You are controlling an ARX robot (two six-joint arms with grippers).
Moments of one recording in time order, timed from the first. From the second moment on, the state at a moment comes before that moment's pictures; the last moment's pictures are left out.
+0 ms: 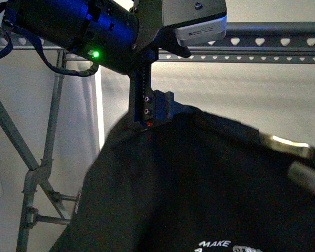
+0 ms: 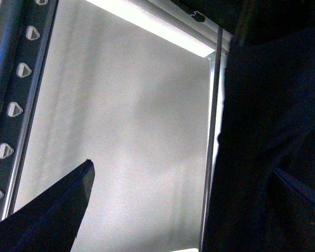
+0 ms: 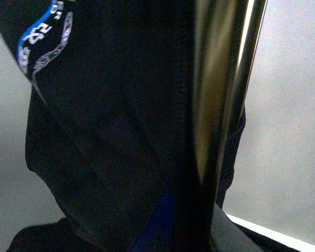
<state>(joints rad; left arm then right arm) -0.37 1.68 1.42 -0.05 0.43 1.33 -0.23 1.49 1.06 -0.33 -0.52 -1.64</state>
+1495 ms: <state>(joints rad) -0.02 1.14 0.61 0.51 -0.01 -0.01 -0.24 1.34 1.40 -0.90 -1.00 -0.60</state>
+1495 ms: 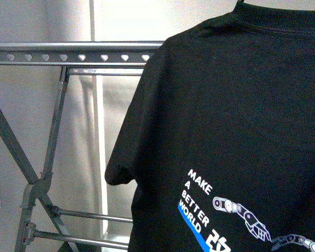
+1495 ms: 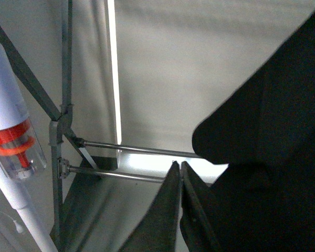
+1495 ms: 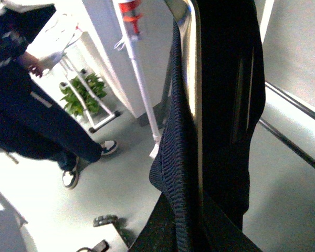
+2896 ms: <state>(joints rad) 0.00 0.37 0.02 0.38 0.00 0.00 -0.22 1.64 1.49 -0.28 -0.72 0.70</state>
